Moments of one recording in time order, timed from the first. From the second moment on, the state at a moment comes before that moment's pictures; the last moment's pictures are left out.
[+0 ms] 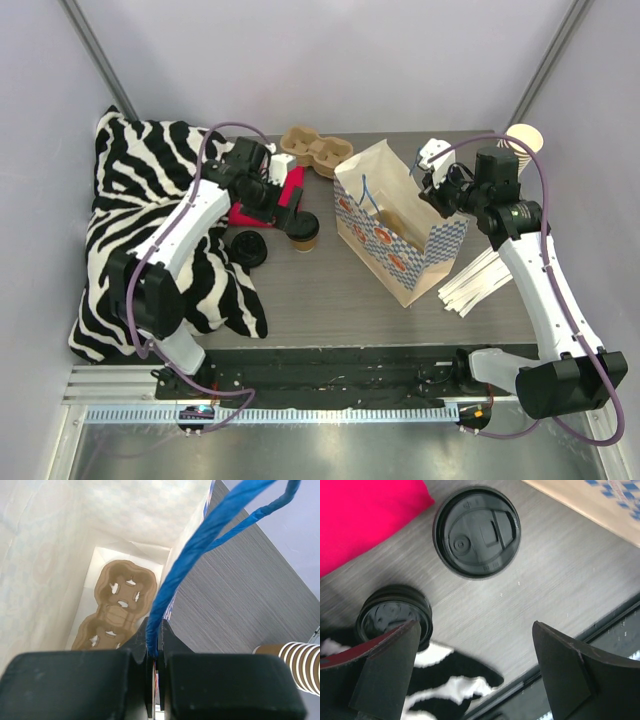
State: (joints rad) left arm -0.39 1.67 1.59 -0.97 0.29 0.06; right arm 0.13 1.17 1.24 -0.61 -0.45 -0.60
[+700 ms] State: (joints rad) left arm -0.50 1.66 1.34 -0.50 0.12 -0.10; right arm 0.13 1.17 1.24 -0.61 -0.44 -0.57
